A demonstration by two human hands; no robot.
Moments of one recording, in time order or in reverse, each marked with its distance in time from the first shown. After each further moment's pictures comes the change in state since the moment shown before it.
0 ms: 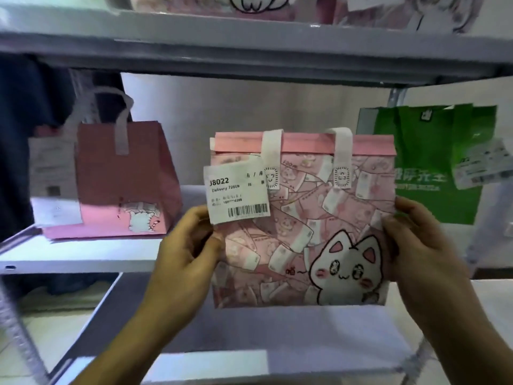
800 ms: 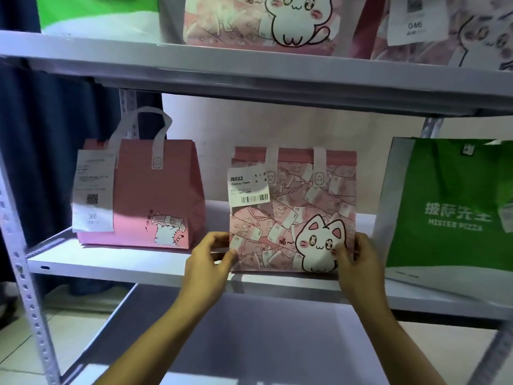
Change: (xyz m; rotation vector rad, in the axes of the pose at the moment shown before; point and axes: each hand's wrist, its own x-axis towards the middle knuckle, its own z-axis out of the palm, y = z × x) left_hand 0.046 -0.093 -0.014 0.311 0.229 -0.231; right_hand 0.067 0.094 0.076 -0.332 -0.032 -0.036
